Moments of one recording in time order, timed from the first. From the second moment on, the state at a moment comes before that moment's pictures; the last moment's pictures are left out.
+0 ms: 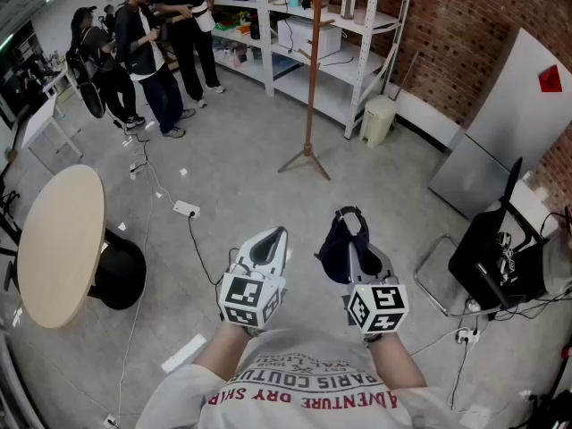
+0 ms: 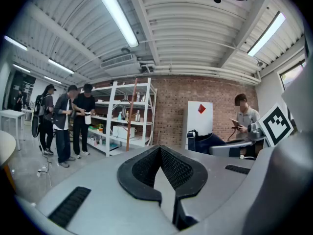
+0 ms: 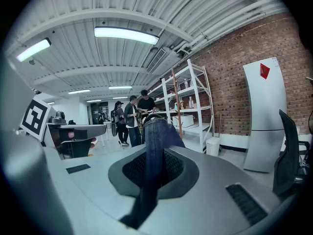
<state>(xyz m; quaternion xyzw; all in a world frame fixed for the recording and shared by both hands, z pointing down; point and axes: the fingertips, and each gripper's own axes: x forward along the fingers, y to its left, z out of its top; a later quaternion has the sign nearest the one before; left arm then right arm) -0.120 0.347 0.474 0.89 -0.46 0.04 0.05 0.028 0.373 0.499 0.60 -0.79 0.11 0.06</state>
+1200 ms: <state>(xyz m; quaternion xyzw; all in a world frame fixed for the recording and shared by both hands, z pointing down) -0.090 0.275 0.483 0.89 -0.44 0.06 0.08 0.055 0.306 0.504 0.61 -0.78 0.15 0.05</state>
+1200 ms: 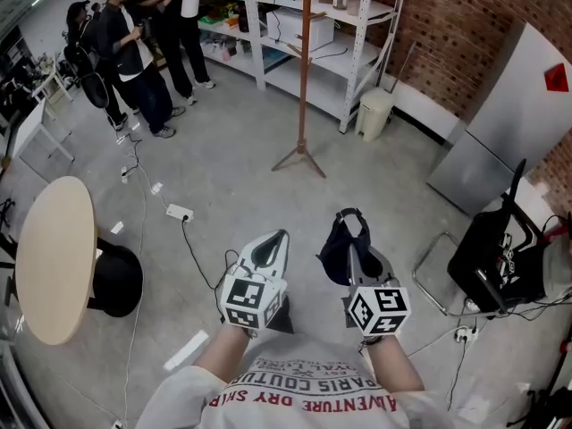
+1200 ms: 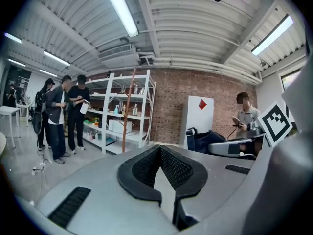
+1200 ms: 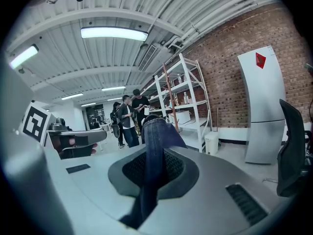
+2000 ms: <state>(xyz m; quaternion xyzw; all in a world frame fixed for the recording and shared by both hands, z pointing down) -0.117 -0.032 0.451 0.92 -0.38 0.05 0.06 0.032 0.024 0.483 0.66 -0.73 0.16 0.04</state>
